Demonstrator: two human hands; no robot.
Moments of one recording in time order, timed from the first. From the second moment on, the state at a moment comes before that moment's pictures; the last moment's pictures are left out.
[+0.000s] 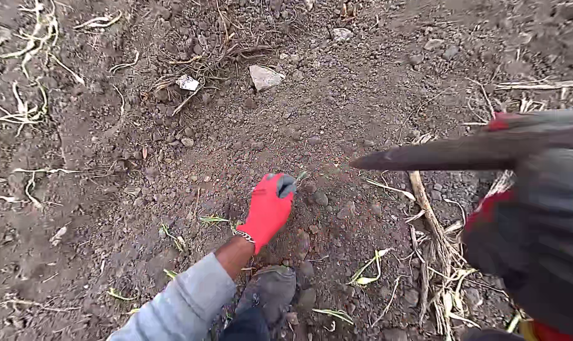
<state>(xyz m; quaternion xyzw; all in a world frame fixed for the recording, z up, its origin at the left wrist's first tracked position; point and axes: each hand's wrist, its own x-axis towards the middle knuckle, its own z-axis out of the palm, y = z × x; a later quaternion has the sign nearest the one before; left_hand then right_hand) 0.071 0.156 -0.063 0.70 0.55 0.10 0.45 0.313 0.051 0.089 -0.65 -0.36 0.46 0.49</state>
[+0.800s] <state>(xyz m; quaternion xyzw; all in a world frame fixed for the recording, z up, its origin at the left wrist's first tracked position) 0.186 -0.020 -0.100 0.85 0.35 -0.23 0.33 0.259 -0.180 0.021 -0.83 -0.23 0.39 0.34</state>
